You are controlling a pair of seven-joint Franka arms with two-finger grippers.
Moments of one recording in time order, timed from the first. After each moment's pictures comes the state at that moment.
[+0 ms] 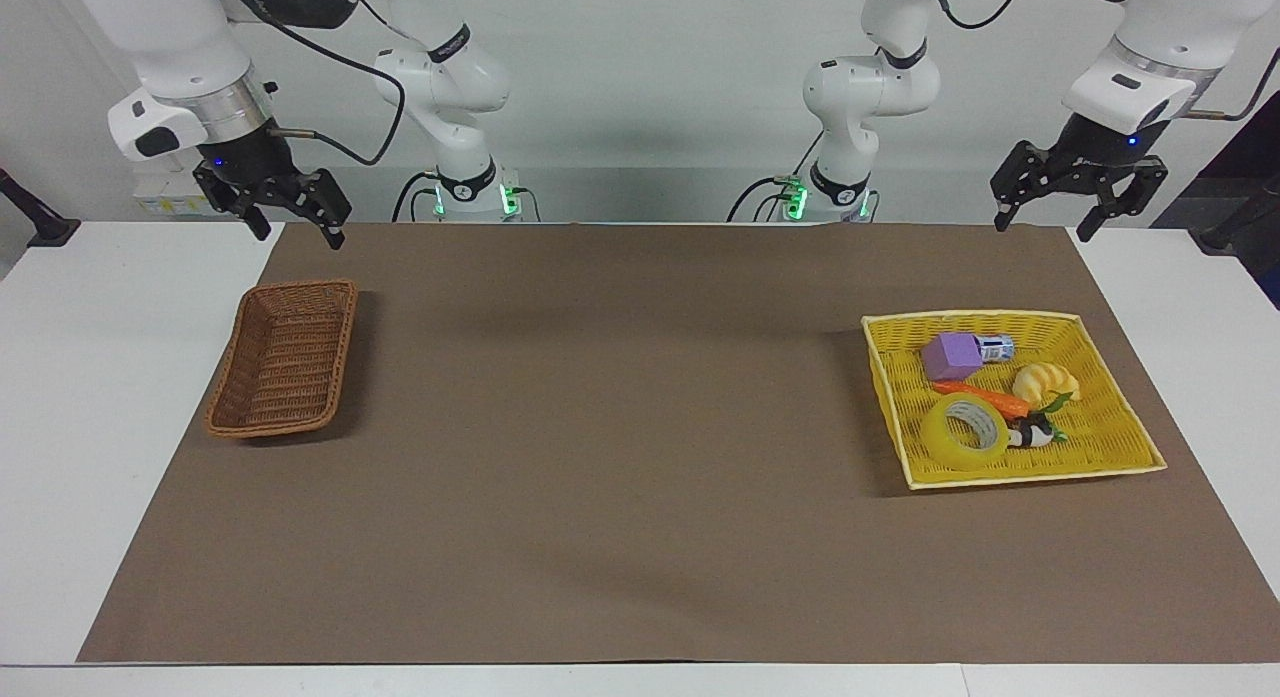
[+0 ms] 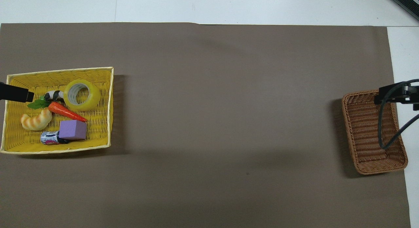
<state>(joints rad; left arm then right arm) -0.01 -0.02 -0.03 -1.49 -0.03 1.54 0.19 -0.12 -0.02 0.05 -1.57 0.00 1.55 0.10</state>
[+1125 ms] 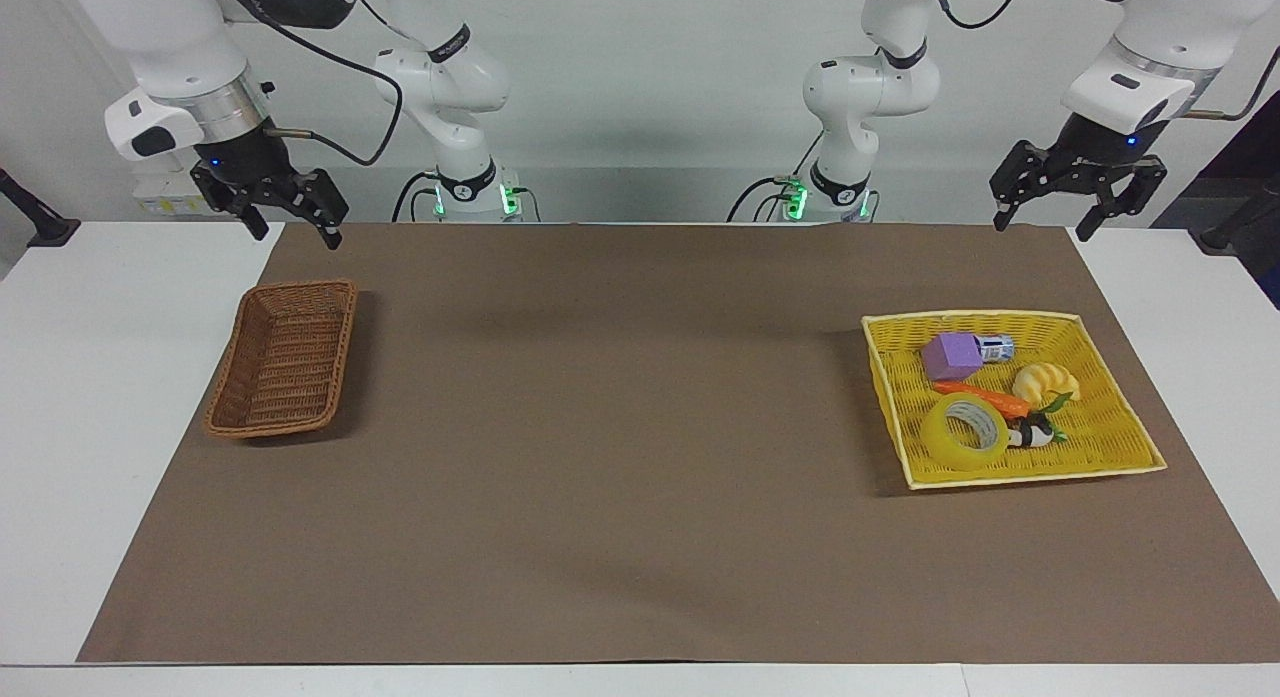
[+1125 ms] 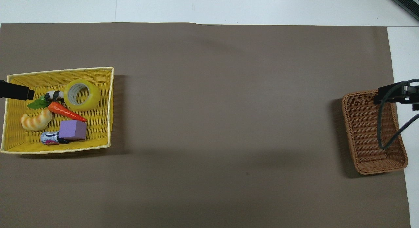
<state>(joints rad) -0.01 -0.02 -0.03 -1.50 -0.03 1.58 0.19 -0.12 -0.02 0.05 -1.57 0.00 1.55 0.10</state>
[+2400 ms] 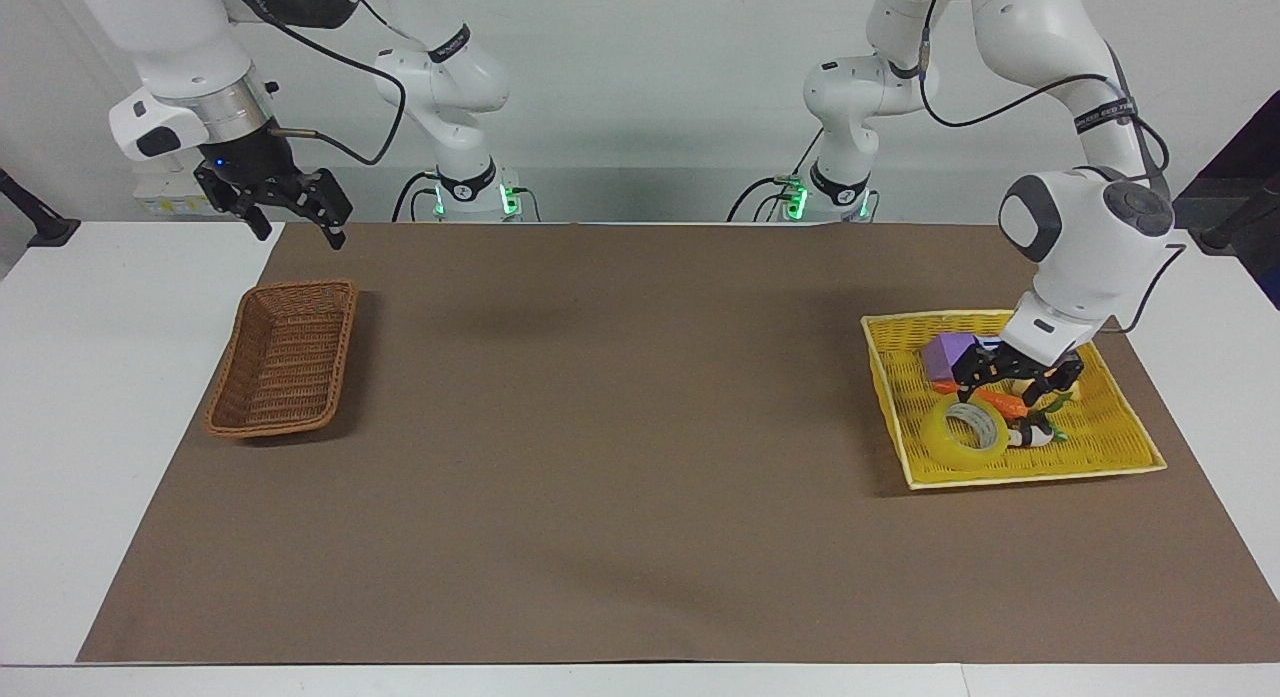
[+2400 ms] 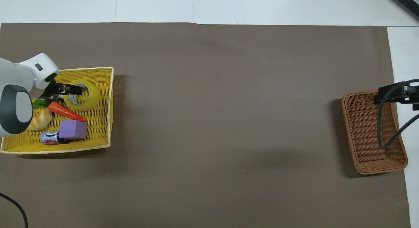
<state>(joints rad) 0.06 0.25 -0.02 -1.93 -0.02 2.31 0.20 -0.12 -0.02 0.05 -1.57 0.00 1.55 0.10</state>
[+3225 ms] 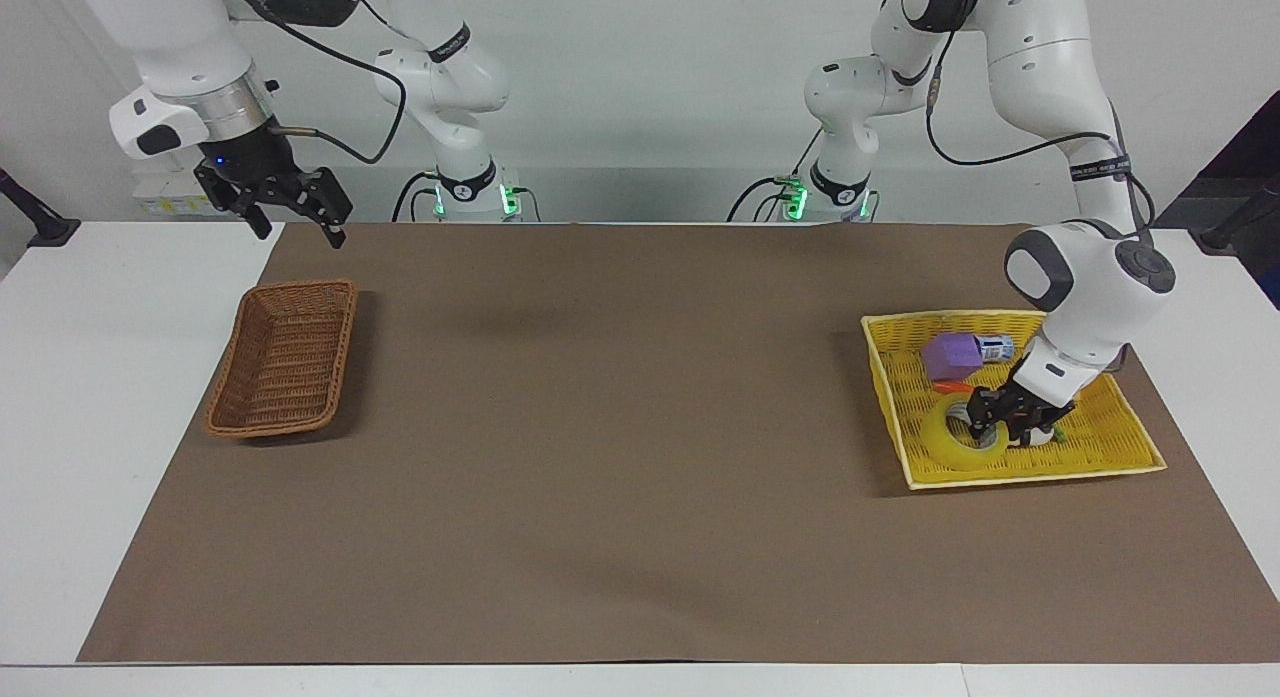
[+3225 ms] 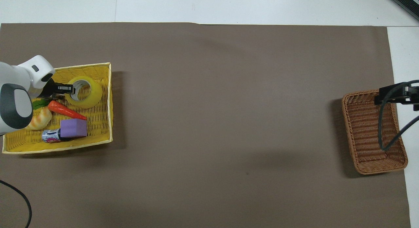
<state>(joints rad) 0.12 0.31 -0.03 -1.90 -0.13 2.34 0.29 -0.12 -0.03 0.05 -1.57 0.00 1.55 0.10</state>
